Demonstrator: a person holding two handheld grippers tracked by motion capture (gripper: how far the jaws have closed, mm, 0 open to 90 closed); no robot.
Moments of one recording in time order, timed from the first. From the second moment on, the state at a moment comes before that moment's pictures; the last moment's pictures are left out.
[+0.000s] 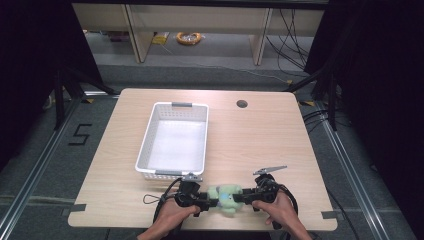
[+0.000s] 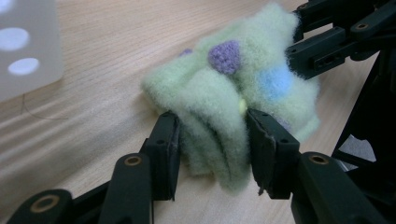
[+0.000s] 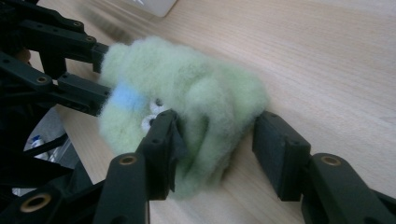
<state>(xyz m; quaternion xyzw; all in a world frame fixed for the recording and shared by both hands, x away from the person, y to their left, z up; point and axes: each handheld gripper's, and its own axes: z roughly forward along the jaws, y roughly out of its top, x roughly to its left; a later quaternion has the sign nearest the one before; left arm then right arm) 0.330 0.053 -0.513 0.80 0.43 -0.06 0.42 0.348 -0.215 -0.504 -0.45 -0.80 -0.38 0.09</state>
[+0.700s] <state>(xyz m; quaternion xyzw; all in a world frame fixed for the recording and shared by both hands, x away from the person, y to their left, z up) 0.325 0.058 -0.505 0.80 0.40 -0.05 0.44 0.347 -0.215 -0.504 -0.41 -0.81 -0.41 0.10</state>
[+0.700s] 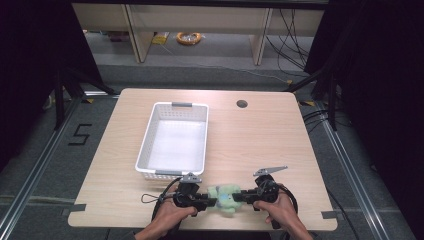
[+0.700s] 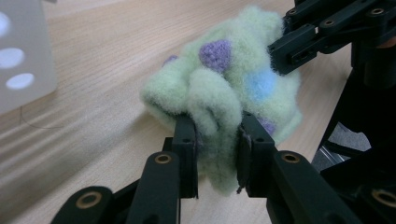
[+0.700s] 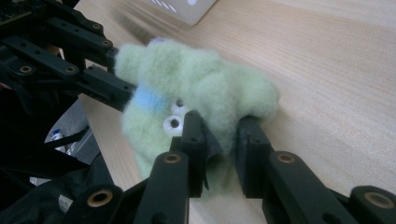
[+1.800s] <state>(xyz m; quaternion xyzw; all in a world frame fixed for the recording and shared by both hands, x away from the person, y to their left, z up) 0.312 0.089 -0.446 0.79 0.37 -0.03 0.49 0.337 -0.196 -0.434 -0.35 -0.82 -0.45 0.05</state>
